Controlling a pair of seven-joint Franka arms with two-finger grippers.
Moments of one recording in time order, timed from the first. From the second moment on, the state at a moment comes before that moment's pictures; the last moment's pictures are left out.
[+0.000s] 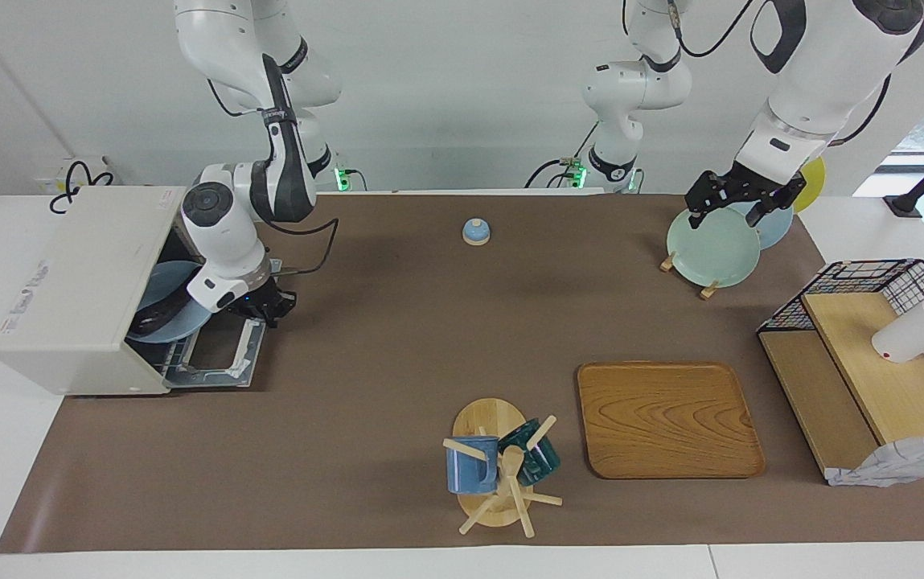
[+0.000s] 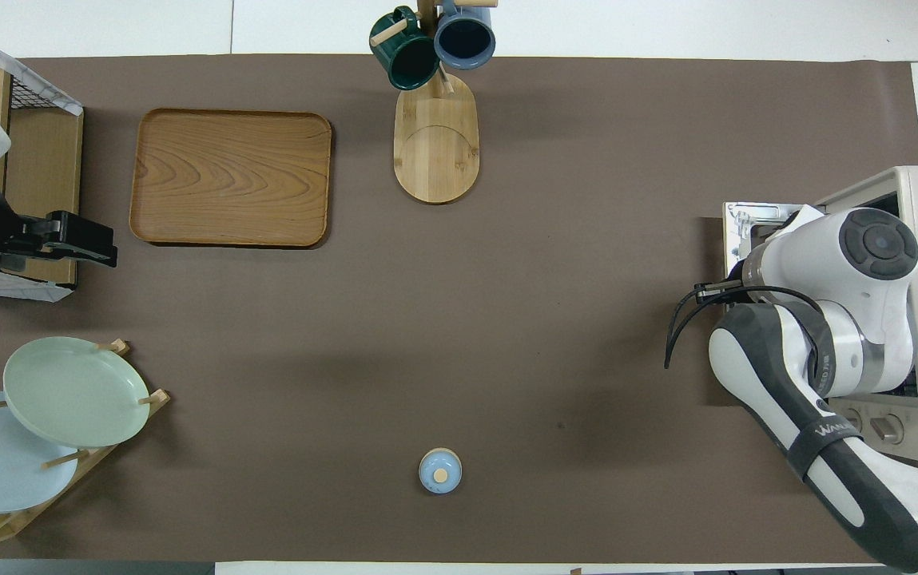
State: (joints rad) left arm -0.03 -0.01 -0.10 -1.61 -0.02 1.55 -0.09; right arm 0.06 0.12 -0.03 -2.23 -0.04 2.32 -0.01
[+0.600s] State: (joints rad) left arm -0.03 -0.01 -0.10 -1.61 -0.02 1.55 -0.09; right arm 0.06 0.13 -0.03 -2.25 -0.04 2.36 -0.01
